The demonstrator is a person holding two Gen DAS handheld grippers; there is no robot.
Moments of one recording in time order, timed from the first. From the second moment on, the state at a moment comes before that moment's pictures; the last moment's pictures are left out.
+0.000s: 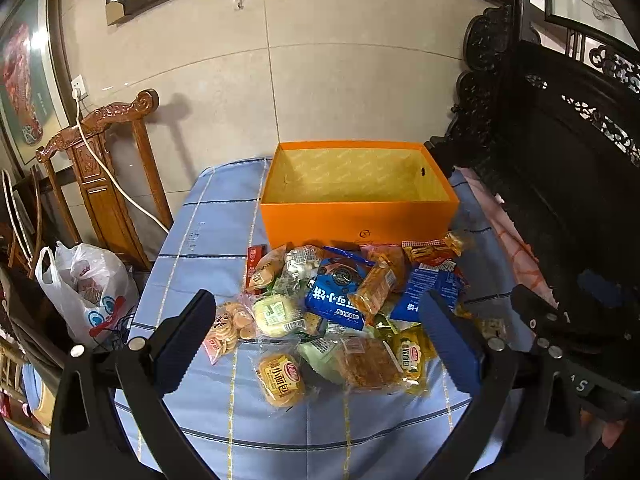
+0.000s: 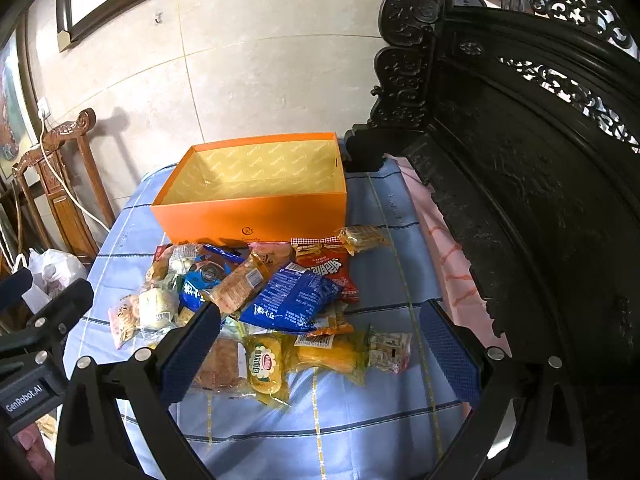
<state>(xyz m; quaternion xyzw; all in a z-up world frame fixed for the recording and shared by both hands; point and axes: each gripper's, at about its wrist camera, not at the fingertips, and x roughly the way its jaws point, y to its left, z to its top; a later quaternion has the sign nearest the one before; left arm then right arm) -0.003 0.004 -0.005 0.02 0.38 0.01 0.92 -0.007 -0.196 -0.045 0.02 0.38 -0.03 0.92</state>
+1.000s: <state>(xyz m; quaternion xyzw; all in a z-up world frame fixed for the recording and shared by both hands) -0.001 0.003 -0.010 0.02 0.39 0.01 0.92 -0.007 -0.196 -0.042 0.04 0.38 -0.01 0.92</state>
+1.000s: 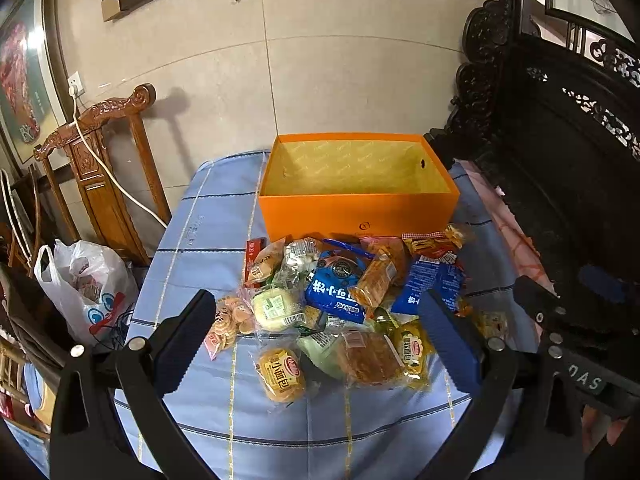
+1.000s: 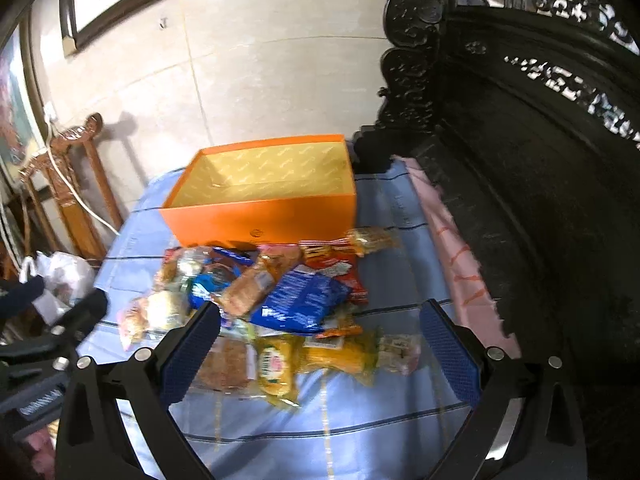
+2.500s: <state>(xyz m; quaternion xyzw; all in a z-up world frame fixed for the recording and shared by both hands) 0.037 0.059 -0.083 -0.01 0.44 0.04 0.90 0.114 -0.223 -0.179 0.09 0.45 -0.01 0.89</state>
